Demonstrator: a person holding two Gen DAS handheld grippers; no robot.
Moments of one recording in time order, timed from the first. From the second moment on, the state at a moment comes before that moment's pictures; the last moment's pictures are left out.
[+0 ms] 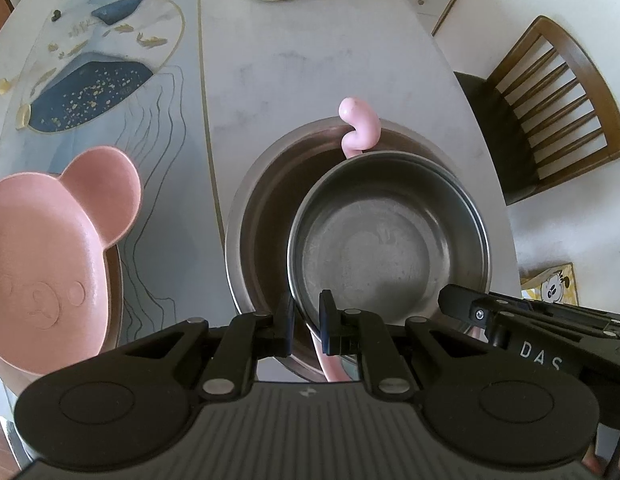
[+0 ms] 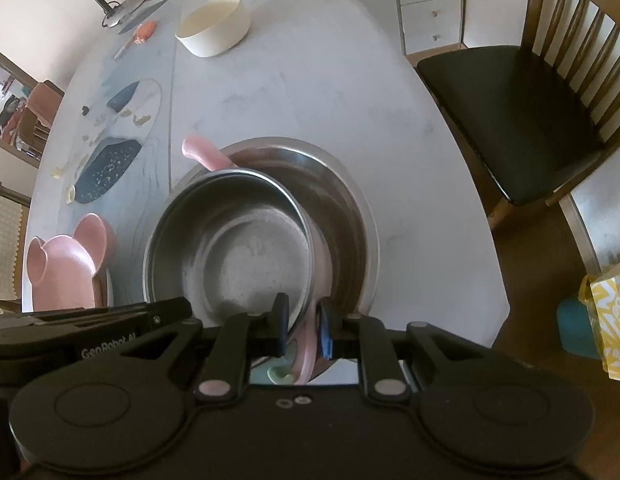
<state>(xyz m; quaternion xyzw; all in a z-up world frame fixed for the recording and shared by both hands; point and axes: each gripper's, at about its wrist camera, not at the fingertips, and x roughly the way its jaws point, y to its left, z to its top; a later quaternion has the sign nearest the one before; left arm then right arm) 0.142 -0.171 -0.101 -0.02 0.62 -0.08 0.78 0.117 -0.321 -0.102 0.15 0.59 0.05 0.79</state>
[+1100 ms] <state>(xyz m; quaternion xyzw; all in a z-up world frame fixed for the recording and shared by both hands) 0.140 -0.163 -0.092 -0.02 0.61 -0.09 0.79 0.112 -0.321 -0.081 0.14 0.57 0.07 0.81</state>
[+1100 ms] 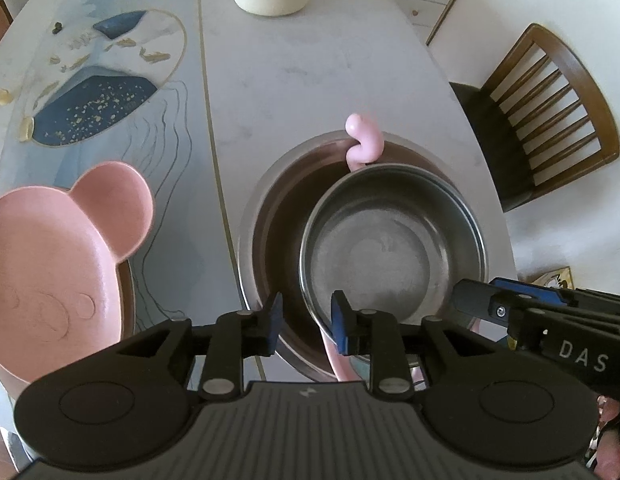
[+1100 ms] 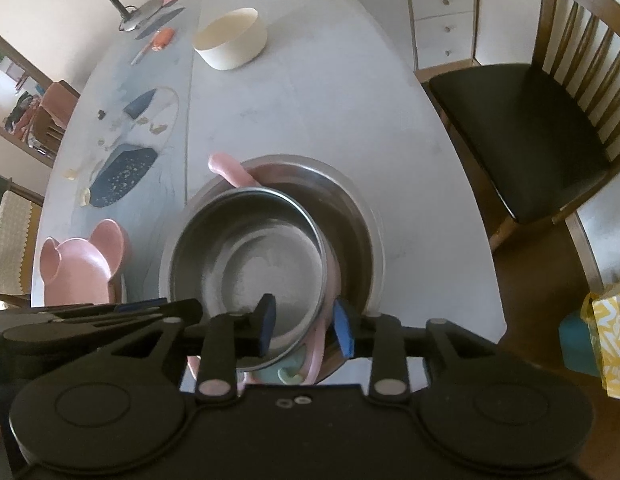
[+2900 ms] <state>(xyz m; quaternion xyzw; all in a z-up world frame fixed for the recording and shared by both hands) 0.298 -0.094 -0.002 -0.09 0.41 -0.02 0.91 0.314 -0.310 0.014 0.03 0.44 0.17 0.88</state>
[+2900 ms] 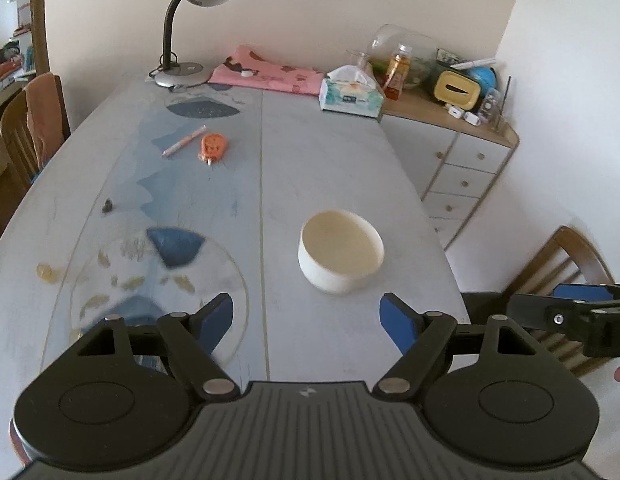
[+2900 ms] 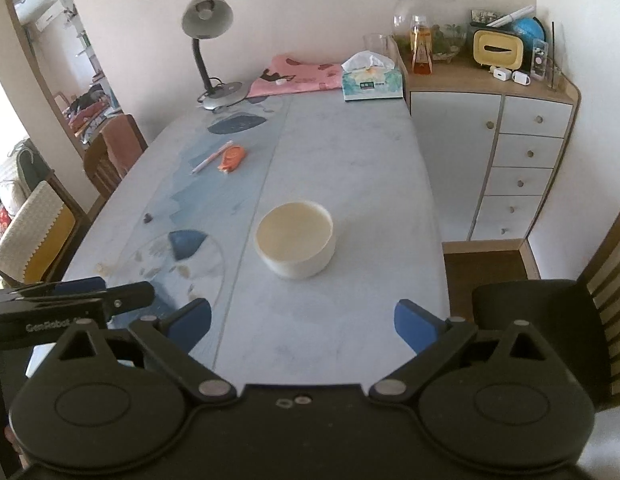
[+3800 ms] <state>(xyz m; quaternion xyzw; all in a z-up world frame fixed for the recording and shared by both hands) 0.477 -0.096 -0.094 -0.12 0.51 0.02 0.85 0.478 -0.280 -0.095 0.00 0.52 0.18 0.83</state>
